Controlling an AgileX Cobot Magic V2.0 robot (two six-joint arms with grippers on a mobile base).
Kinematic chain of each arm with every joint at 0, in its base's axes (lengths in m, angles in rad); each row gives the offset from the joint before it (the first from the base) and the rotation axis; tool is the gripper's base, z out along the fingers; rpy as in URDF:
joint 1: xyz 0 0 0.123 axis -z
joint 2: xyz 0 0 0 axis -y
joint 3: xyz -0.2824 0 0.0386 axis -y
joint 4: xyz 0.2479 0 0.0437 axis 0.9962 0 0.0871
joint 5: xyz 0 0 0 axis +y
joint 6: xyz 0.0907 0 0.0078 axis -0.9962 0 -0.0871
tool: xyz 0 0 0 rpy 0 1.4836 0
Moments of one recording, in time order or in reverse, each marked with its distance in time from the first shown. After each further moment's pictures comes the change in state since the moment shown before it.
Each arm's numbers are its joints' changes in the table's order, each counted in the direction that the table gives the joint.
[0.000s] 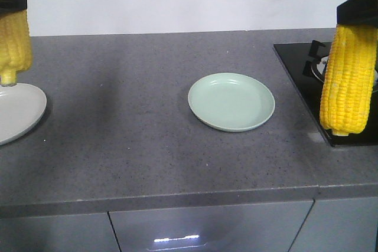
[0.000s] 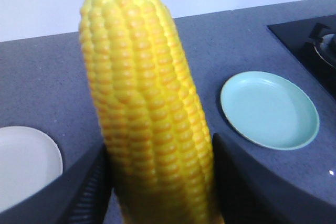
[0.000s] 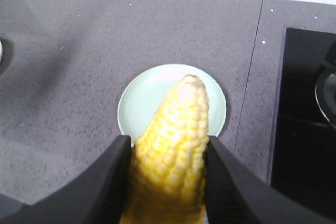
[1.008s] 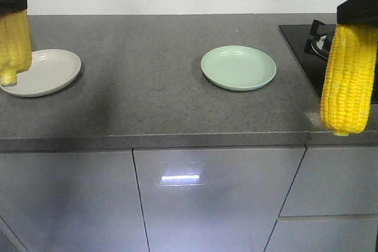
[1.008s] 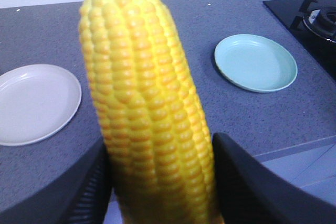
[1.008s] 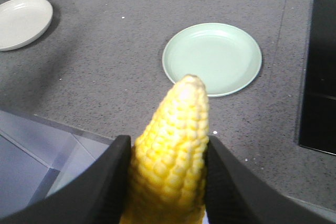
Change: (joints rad) left arm 0.000 0.000 0.000 0.000 0.000 0.000; right arm 0.000 0.000 0.000 0.000 0.000 0.000
